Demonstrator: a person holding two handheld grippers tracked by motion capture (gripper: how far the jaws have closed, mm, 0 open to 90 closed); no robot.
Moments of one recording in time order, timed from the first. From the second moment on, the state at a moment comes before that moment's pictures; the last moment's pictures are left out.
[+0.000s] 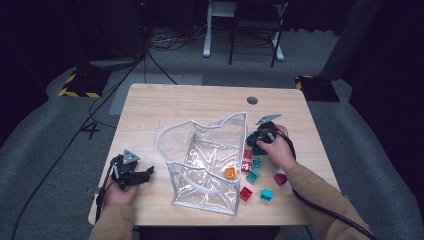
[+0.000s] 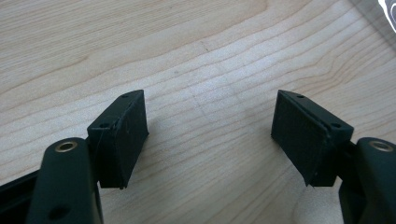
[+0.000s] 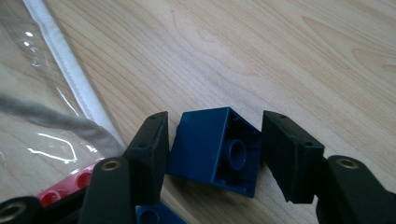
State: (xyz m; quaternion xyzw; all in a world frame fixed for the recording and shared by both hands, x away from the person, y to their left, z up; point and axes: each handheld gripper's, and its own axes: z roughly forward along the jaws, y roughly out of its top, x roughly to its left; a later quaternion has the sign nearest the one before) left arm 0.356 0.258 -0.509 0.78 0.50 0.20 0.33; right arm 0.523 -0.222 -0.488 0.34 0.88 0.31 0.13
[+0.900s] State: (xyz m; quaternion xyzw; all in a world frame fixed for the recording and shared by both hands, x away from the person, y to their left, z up) left arm 0.356 0.257 -0.509 0.78 0.50 0.20 0.33; right arm 0.499 -0.236 -0.421 0.33 0.87 0.35 0.12
